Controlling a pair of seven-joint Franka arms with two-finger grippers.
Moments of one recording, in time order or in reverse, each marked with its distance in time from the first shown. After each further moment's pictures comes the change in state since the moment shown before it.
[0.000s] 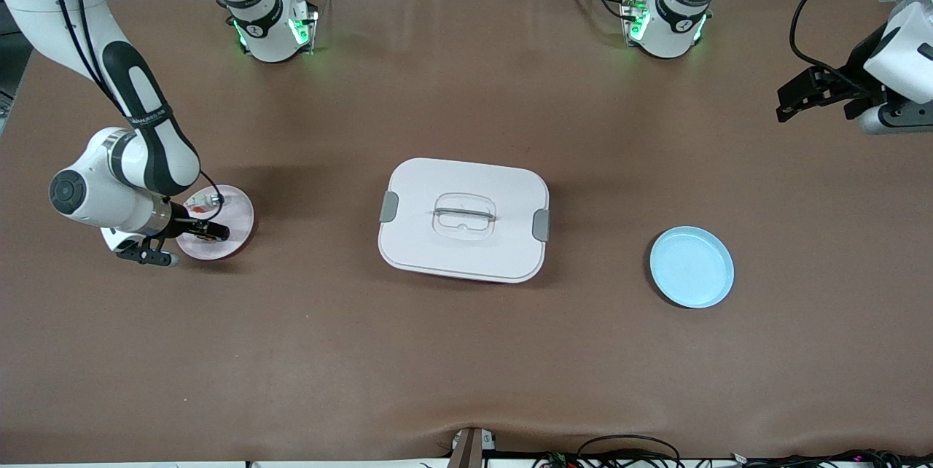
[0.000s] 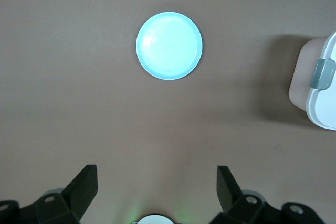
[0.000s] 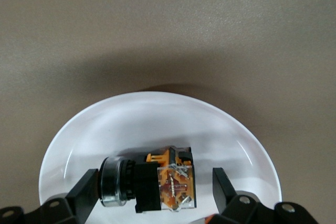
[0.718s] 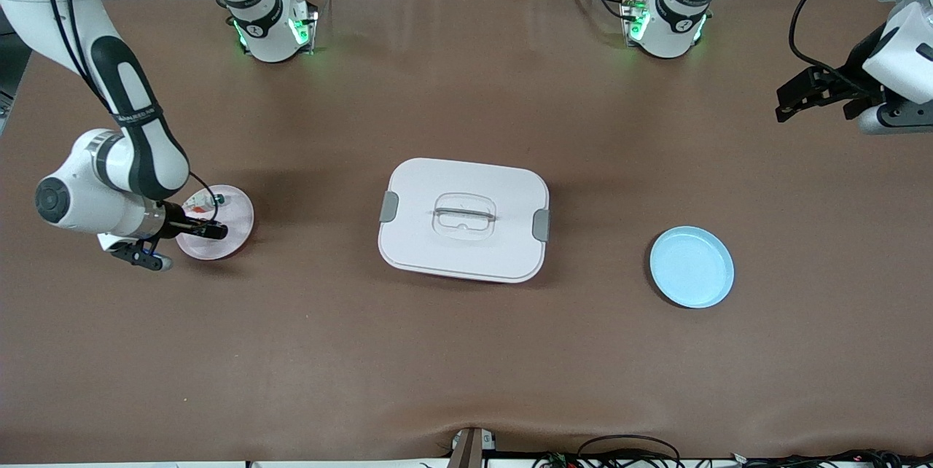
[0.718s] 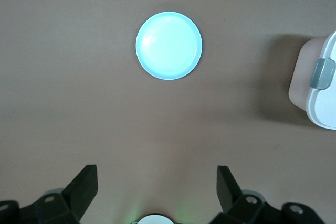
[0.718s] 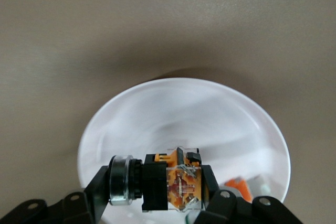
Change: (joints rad) left arm -0.001 0.000 -0.001 -0.001 0.000 0.002 0.000; right arm 0.006 -0.032 0.012 0.107 0.031 -0.229 0.172
